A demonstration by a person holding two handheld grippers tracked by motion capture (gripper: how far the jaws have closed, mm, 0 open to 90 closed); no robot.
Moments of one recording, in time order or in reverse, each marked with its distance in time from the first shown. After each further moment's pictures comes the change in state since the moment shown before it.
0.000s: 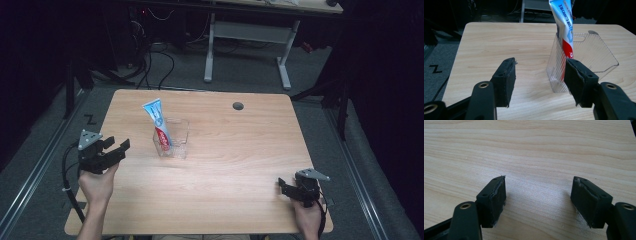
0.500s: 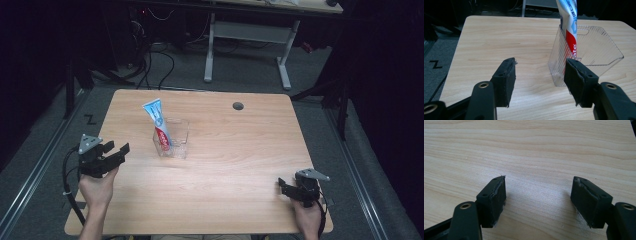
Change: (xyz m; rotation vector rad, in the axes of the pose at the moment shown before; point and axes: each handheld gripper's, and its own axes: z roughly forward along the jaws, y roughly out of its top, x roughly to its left) left arm 0.003 -0.013 0.001 0.018 0.003 -0.016; right arm 0.000 0.000 0.000 0.000 0.000 0.001
